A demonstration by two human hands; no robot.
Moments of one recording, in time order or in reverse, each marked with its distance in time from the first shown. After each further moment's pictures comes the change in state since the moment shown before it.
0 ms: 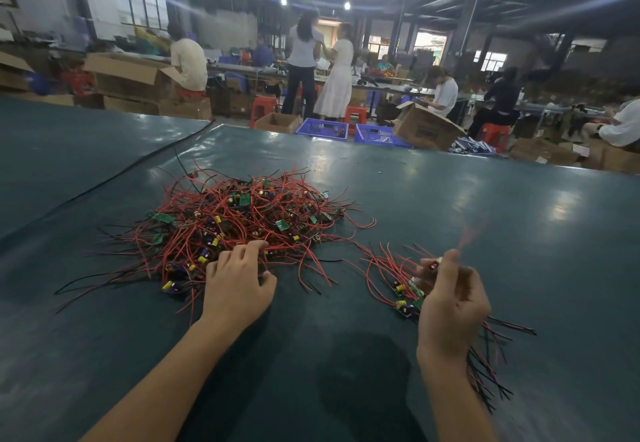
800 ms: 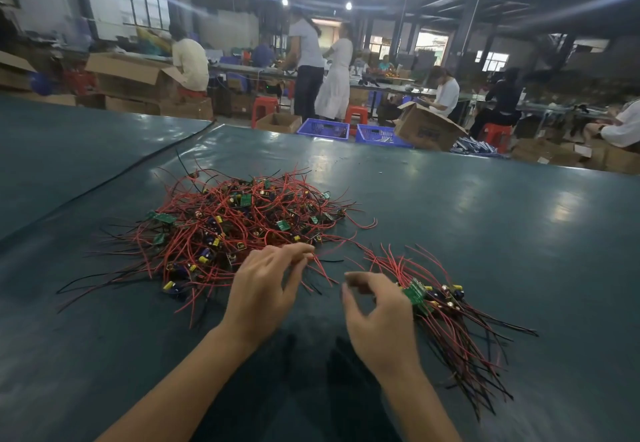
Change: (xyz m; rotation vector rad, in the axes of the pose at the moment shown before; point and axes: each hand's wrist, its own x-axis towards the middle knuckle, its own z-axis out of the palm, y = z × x) left_hand -0.015 0.036 -0.015 -0.371 0.350 0.518; right_hand -0.039 0.011 0.013 -0.640 -0.611 -0.225
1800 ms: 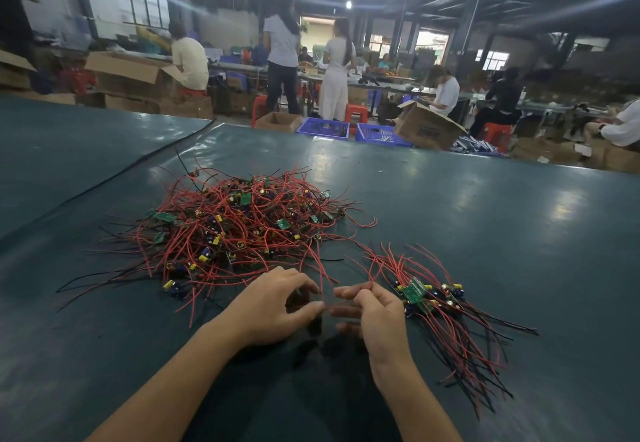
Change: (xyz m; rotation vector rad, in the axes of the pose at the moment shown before) left_hand -0.009 -0.019 0.003 -0.037 -0.686 -0.164; right_hand 0.002 -0.009 0.004 0.753 -0.103 0.629
